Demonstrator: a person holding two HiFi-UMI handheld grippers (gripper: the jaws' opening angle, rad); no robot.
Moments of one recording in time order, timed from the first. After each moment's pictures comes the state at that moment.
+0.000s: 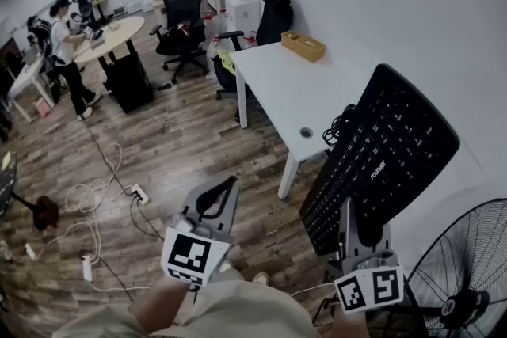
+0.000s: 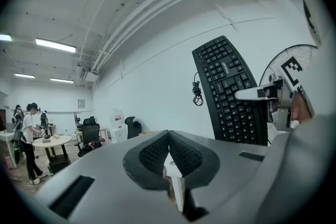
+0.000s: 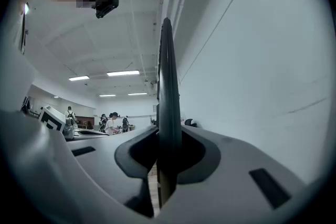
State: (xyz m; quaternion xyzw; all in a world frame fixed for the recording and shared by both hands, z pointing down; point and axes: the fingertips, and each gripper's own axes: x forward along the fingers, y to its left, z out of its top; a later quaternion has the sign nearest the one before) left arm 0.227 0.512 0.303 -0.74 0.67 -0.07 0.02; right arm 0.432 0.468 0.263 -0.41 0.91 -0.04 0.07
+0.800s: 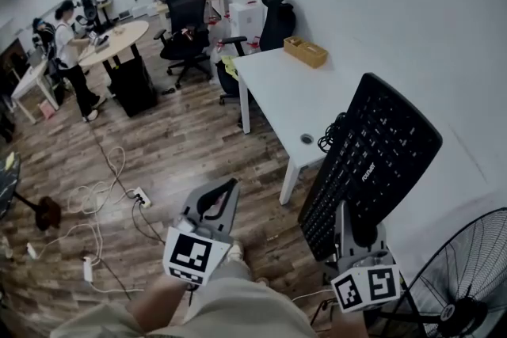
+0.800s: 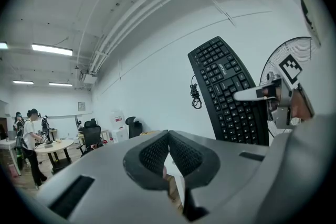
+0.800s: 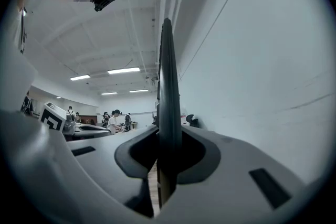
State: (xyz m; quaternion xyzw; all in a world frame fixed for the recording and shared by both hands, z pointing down) left arm 0.241 0.504 0.300 -0.74 0.67 -0.10 0.03; right arm 0.442 0.456 0.273 -0.39 0.92 -0.05 0.05
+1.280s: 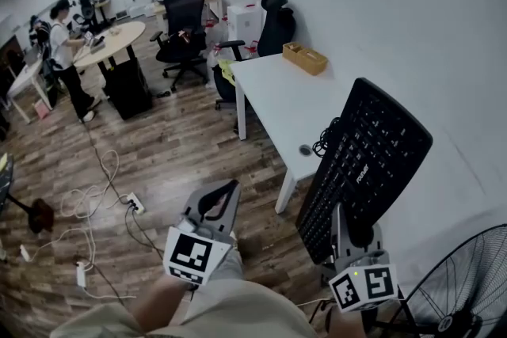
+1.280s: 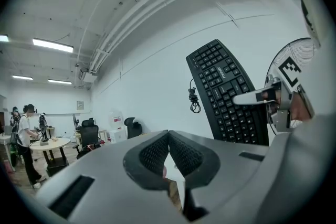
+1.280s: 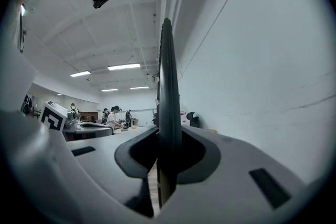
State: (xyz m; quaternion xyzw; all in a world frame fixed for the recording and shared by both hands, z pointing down) left arm 0.206 0.453 0.317 -0.74 0.67 -0.08 0.03; right arm 0.401 0.407 0.292 -0.39 0.92 -0.05 0.03
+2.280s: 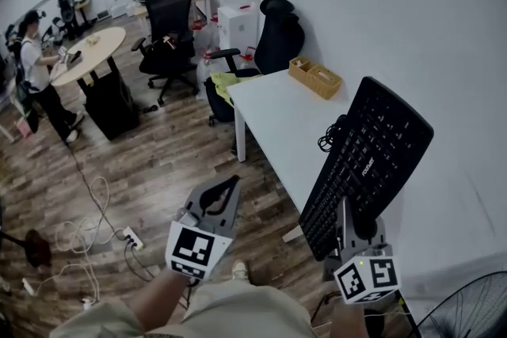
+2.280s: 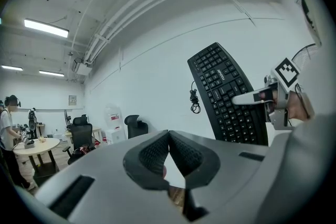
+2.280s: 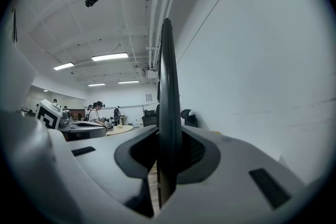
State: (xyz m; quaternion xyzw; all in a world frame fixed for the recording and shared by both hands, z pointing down) left arm -0.013 0.214 0.318 -0.77 0.64 -0.08 0.02; right arm 0.196 0.171 0.295 -0.44 0.90 -0.06 0.01
